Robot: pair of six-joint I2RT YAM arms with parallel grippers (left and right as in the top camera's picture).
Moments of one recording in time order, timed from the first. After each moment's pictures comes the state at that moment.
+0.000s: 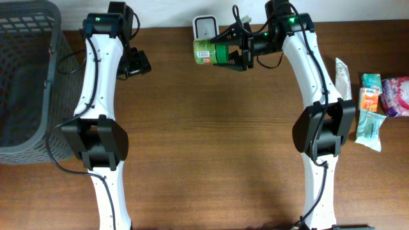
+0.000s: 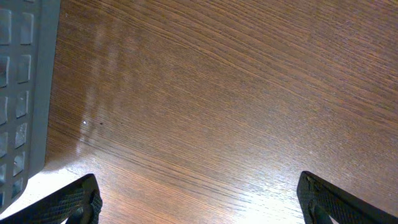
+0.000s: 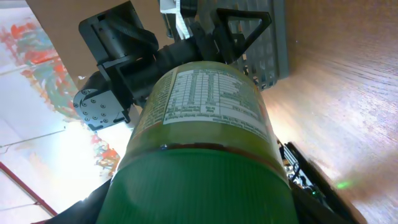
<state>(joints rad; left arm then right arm) -0.07 2.35 2.45 -1.56 -0.17 -0.44 0.13 2.41 2.38 -1.22 -1.48 0.57</state>
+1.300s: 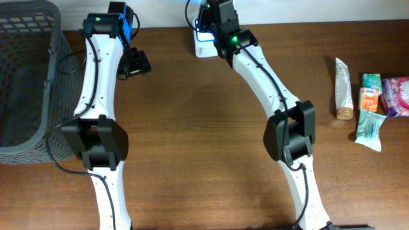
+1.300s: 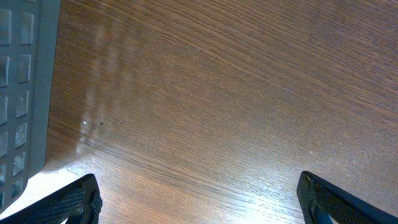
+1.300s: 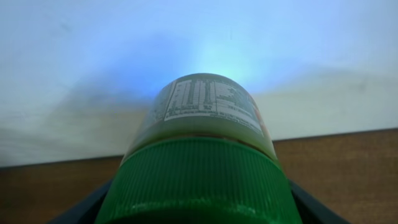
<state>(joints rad) -0.07 2.35 2.45 -1.55 -0.17 -0.44 0.40 2.49 2.39 -0.38 0.22 0.41</state>
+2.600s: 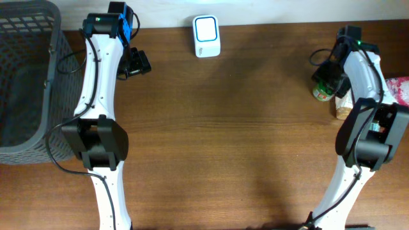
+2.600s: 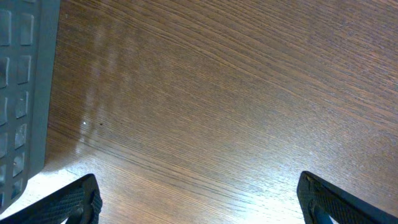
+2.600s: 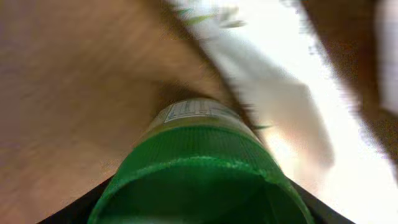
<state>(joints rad) -0.07 2.35 2.45 -1.55 -0.17 -0.44 -0.26 2.26 1.89 -1.01 0.11 0.50</state>
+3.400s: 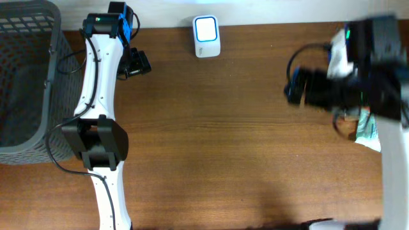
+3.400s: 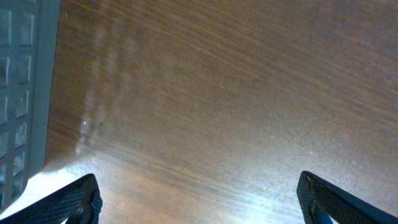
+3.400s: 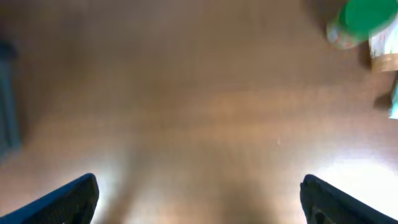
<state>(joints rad) -0.07 2.35 2.45 -1.55 -0.17 -0.44 0.12 1.51 2.08 -1.69 -0.12 0.32</state>
